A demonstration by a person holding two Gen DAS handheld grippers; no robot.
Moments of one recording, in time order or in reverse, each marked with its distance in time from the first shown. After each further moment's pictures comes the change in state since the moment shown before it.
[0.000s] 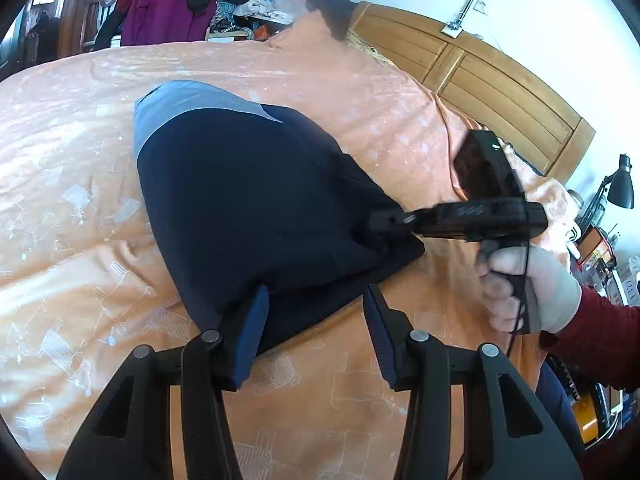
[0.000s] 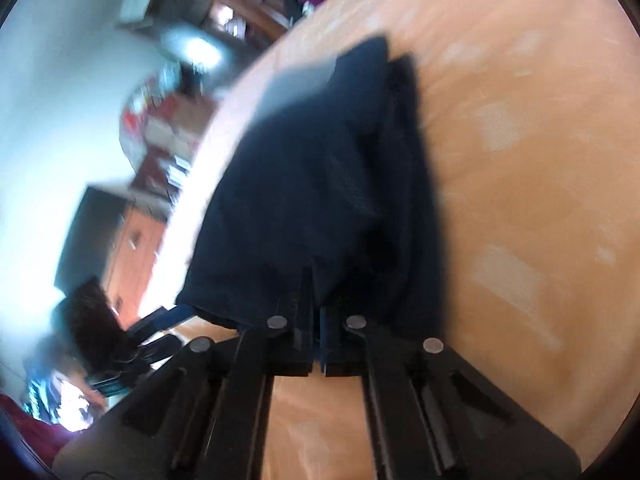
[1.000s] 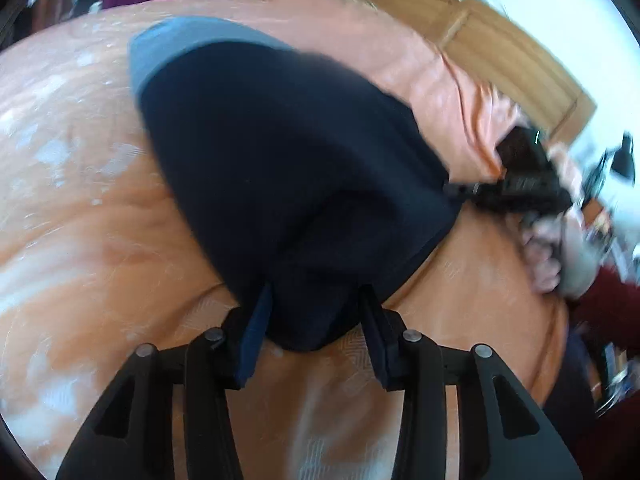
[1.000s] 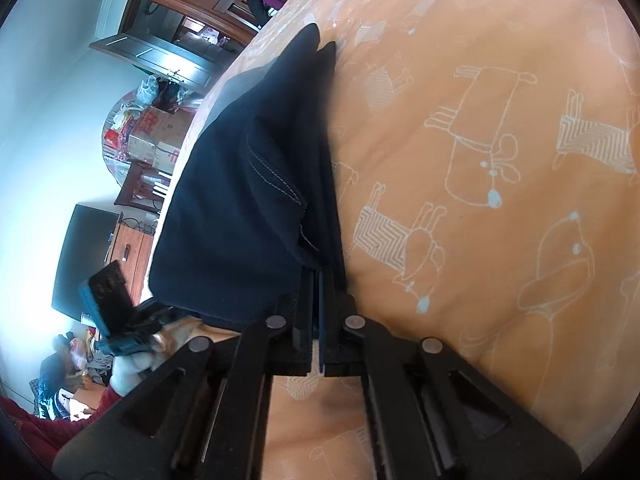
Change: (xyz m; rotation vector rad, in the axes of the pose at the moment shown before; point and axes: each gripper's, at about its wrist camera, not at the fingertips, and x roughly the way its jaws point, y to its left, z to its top) left arm 0.037 0.062 -0.007 -0.003 0.151 -0.045; right arm -0.012 -0.056 -0.008 0.071 0.017 -0.051
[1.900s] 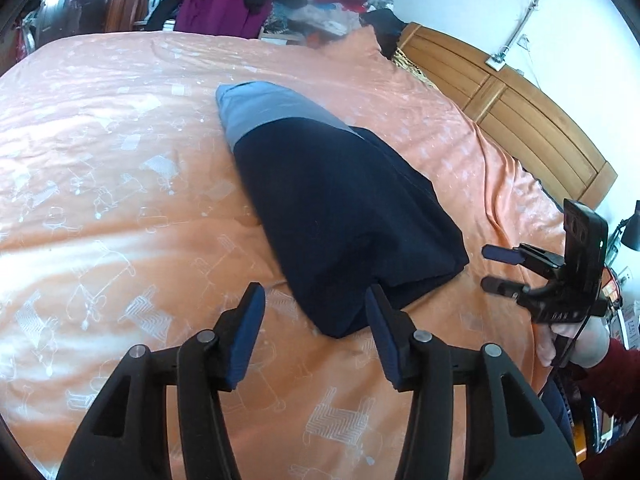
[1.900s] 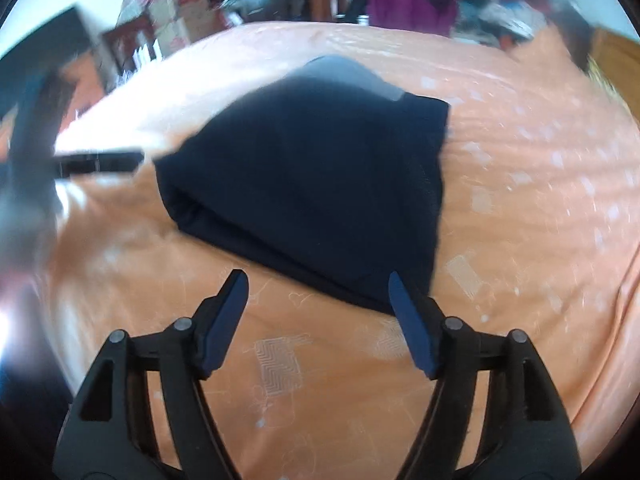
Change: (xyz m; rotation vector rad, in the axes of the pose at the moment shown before) left arm -0.071 0.002 -0.018 -0.134 -0.192 0.100; right arm 0.026 0.153 -0.063 -0.737 -0.020 -0.460
